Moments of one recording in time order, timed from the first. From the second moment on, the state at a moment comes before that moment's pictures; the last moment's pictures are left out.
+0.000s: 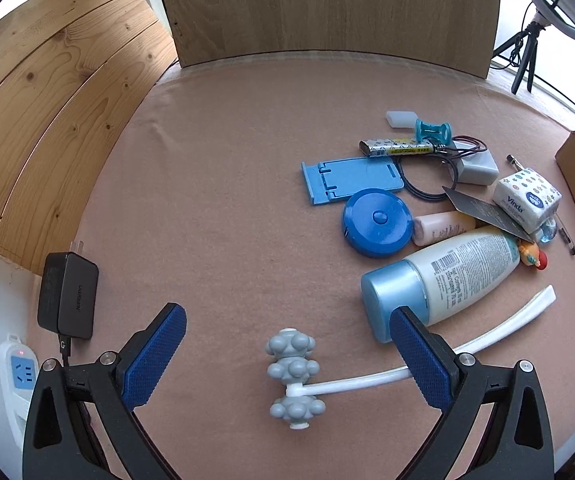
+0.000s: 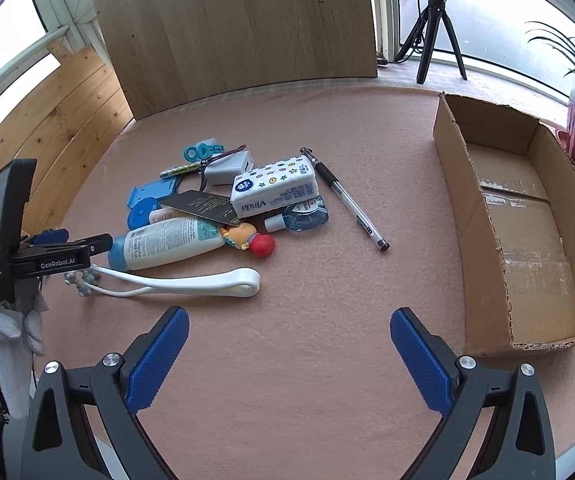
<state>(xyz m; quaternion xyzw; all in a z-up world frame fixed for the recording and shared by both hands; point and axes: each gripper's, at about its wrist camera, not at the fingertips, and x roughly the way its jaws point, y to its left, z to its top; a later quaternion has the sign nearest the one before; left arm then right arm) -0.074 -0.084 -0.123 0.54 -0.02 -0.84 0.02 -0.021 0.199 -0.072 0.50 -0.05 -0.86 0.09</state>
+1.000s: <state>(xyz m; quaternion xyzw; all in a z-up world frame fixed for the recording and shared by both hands) 0.042 -0.090 -0.132 0.49 0.18 -0.85 0.09 -0.083 0.108 -0.119 0.58 0.09 -0.76 0.27</state>
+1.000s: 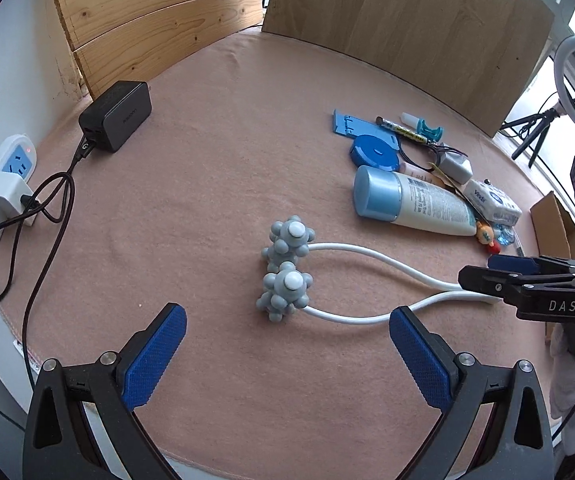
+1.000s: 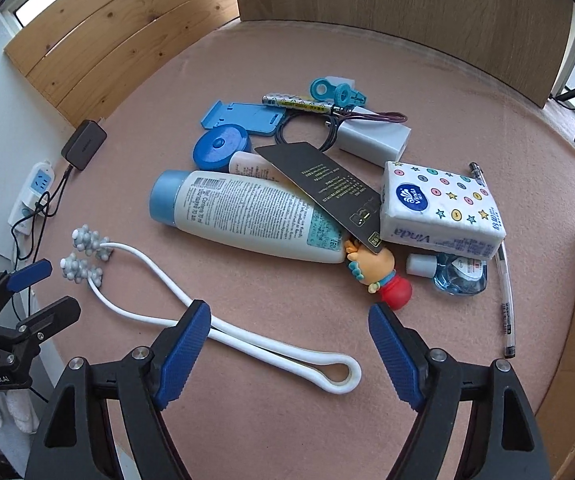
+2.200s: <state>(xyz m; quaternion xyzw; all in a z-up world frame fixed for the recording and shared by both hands) 0.082 -0.122 -0.151 0.46 0.24 -0.84 0.15 -0.027 0.060 -0.131 0.57 0.22 -0.70 0.38</state>
